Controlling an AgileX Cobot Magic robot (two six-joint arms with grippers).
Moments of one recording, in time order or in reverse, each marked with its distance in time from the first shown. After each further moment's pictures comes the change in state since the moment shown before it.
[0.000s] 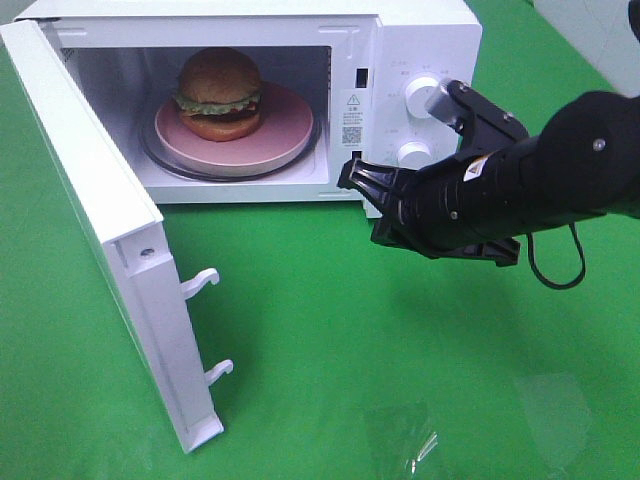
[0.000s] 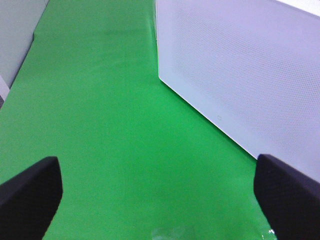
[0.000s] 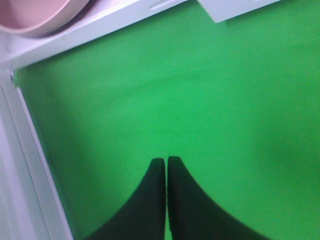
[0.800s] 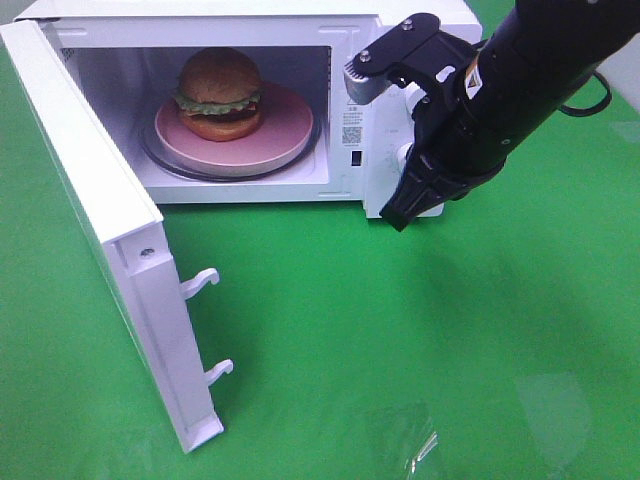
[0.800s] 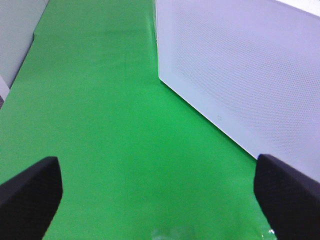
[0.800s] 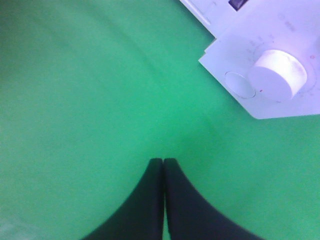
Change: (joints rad) left arm 0.000 0.000 0.000 0.000 0.000 0.000; right arm 0.000 -0.004 -0.331 -0.595 0.599 -0.544
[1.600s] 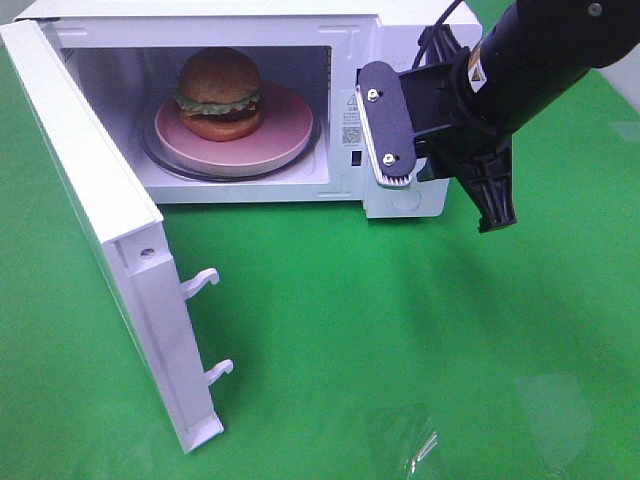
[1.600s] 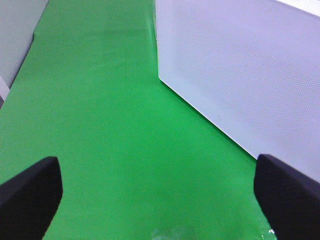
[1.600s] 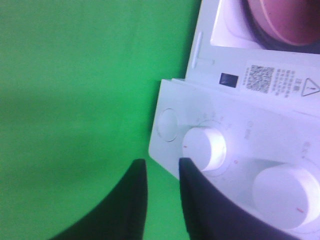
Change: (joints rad) left arm 0.000 0.000 0.000 0.000 0.000 0.000; right arm 0.000 0.000 -0.001 -0.185 -0.086 -0.828
